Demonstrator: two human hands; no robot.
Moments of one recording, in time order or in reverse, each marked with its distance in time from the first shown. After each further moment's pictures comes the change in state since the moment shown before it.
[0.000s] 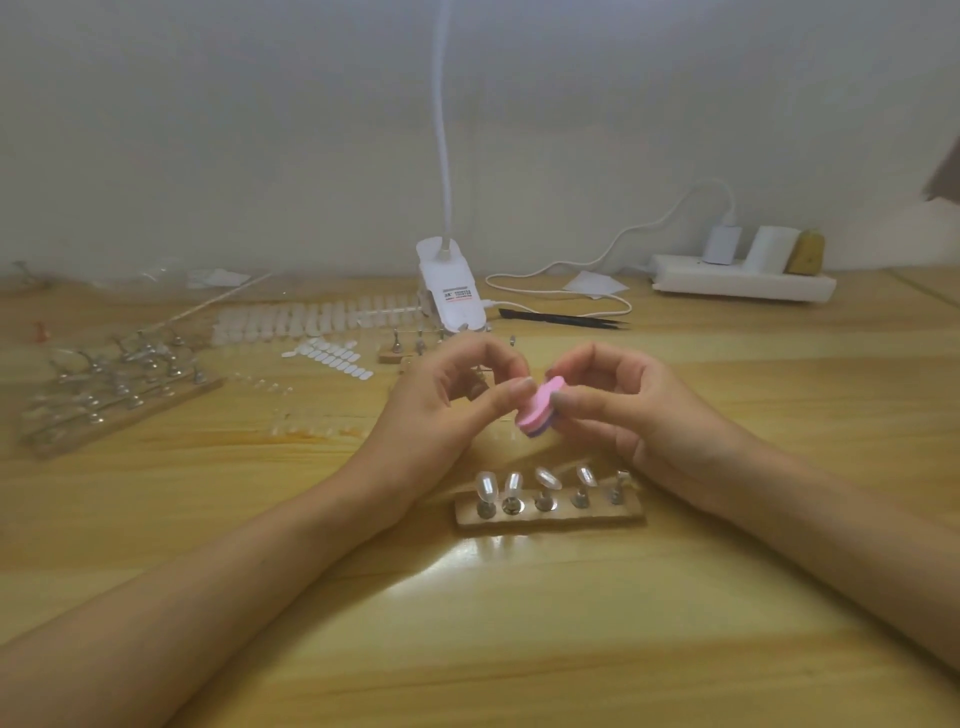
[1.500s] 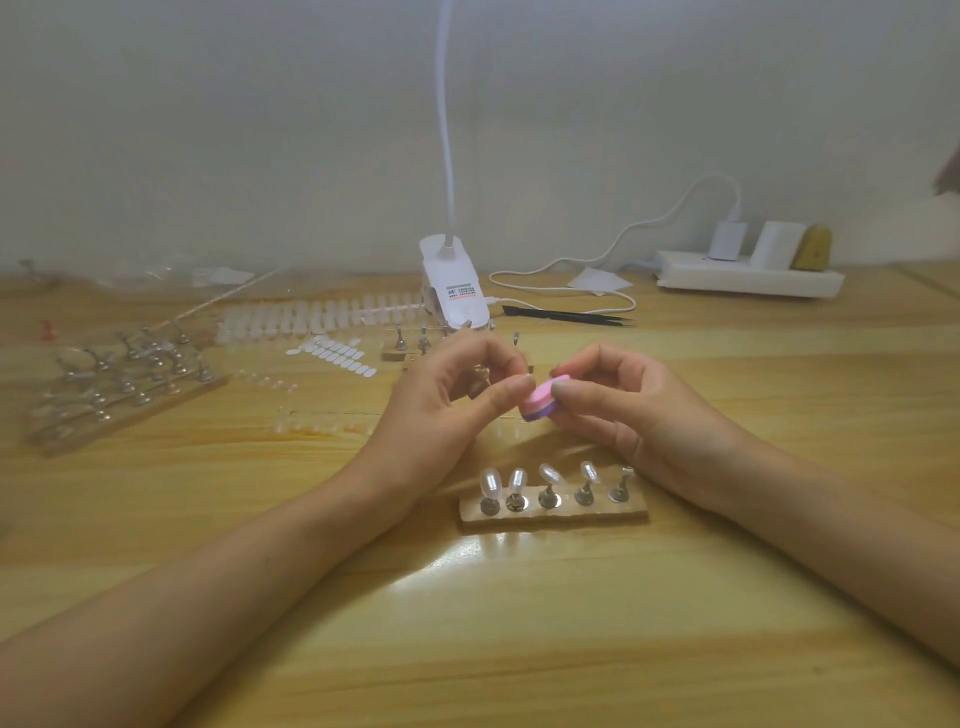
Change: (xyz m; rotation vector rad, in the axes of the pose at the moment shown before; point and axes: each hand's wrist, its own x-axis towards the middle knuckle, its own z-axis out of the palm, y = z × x) left_hand 0.000 0.001 -0.001 0.024 0.015 -0.005; right_hand 0.003 0.002 0.003 0.091 0.101 0.032
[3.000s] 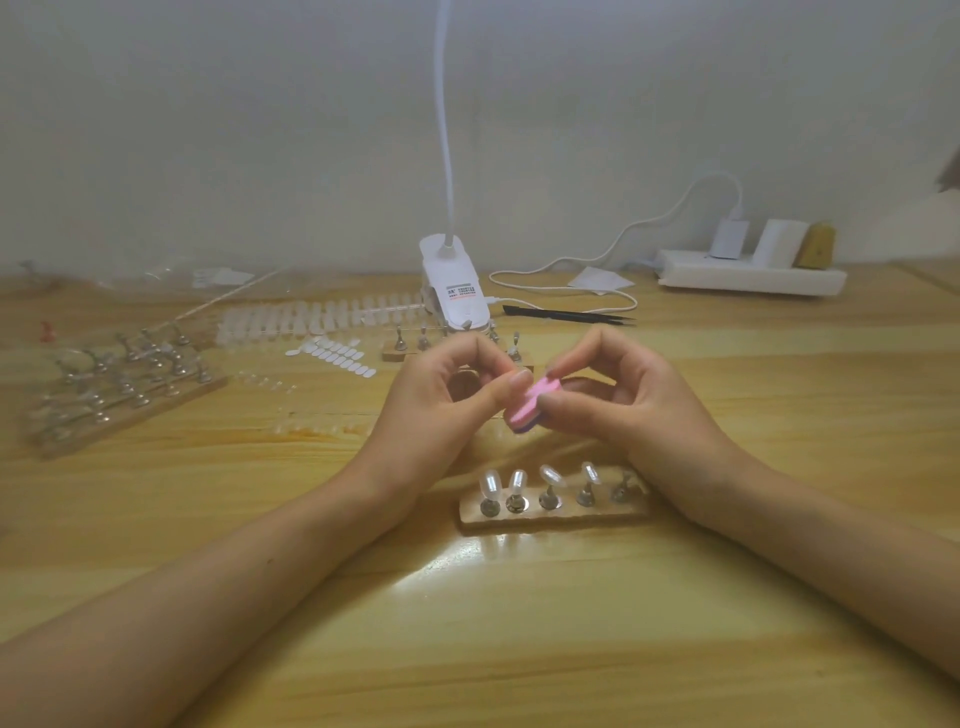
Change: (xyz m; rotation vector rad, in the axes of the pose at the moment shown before) left_hand 0.000 -0.001 0.002 -0.061 0.065 -0.066; right_hand -0.007 0.007 0.007 -0.227 -0.079 -0.252
